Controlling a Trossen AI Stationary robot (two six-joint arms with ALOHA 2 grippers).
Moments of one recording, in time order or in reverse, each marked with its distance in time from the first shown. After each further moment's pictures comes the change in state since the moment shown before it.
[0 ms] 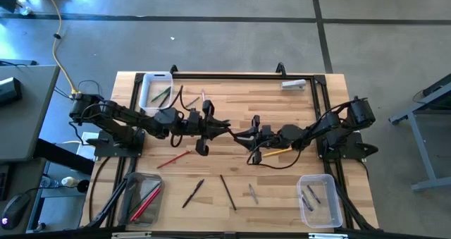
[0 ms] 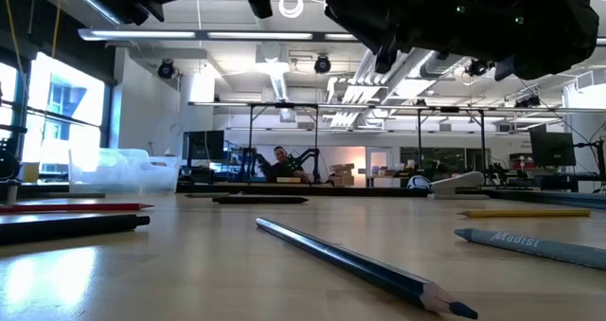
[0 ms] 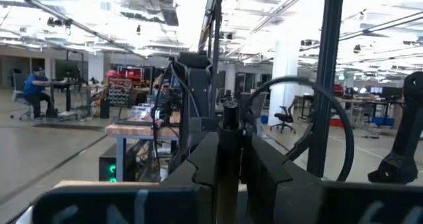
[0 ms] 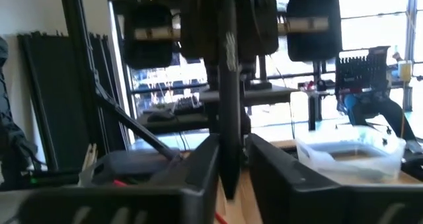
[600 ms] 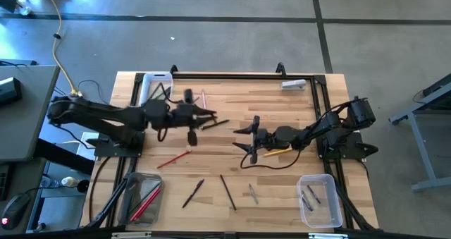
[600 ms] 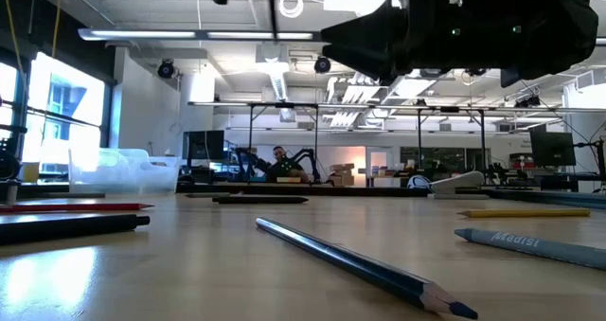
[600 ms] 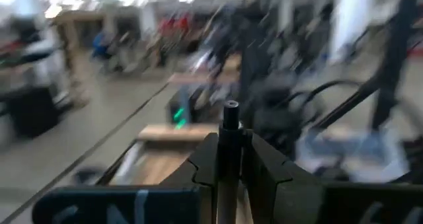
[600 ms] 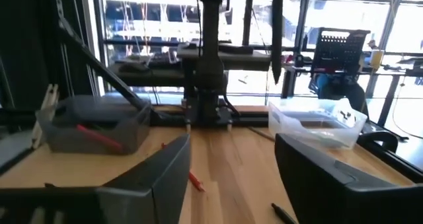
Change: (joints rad) left arm 0.009 -0.331 0.063 -0.671 -0.224 0.128; right arm 0.000 -0.002 -0.001 -0.165 0.061 -0.123
